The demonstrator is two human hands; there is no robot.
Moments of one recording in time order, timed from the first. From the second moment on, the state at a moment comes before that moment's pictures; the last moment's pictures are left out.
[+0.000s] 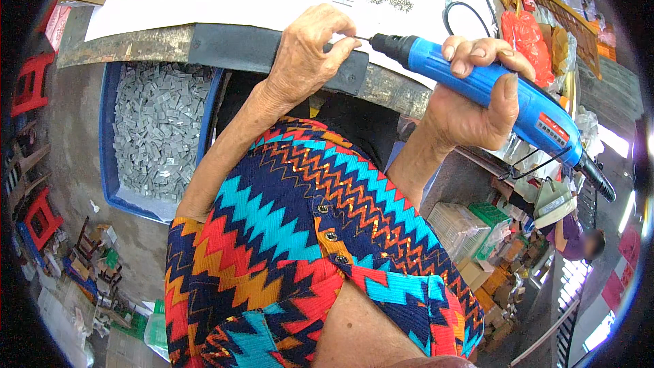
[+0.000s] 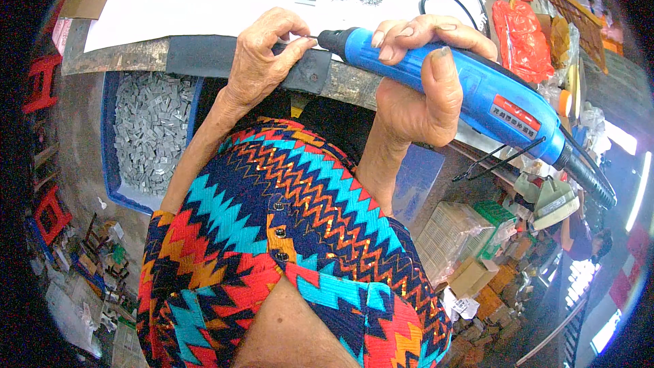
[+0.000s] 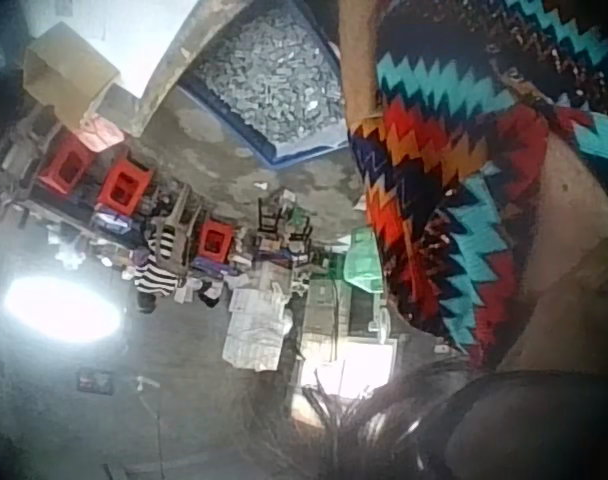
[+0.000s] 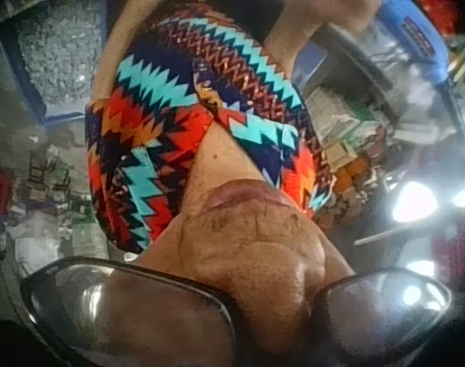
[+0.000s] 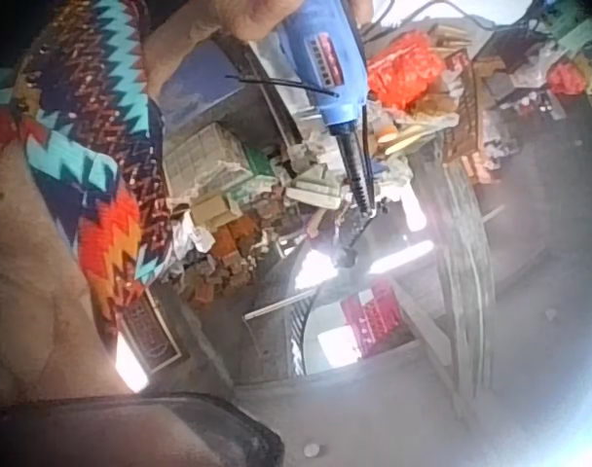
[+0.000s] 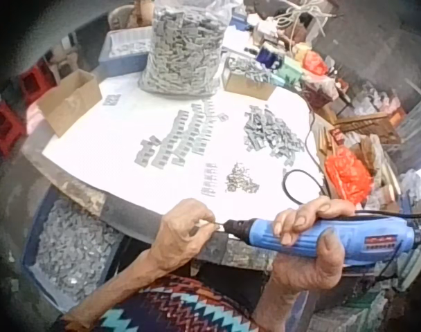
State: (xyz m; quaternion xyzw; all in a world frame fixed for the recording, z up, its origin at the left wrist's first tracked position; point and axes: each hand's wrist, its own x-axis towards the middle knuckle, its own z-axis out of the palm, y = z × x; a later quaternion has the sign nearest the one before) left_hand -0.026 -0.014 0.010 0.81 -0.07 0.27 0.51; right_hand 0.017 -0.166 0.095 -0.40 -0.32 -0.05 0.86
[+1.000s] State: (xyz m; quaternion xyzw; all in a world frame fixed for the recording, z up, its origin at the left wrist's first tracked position) left_hand -0.026 -0.002 0.019 0.82 -0.12 0.23 0.51; right_hand 0.020 -0.165 0.104 -0.43 -0.37 -0.03 0.82
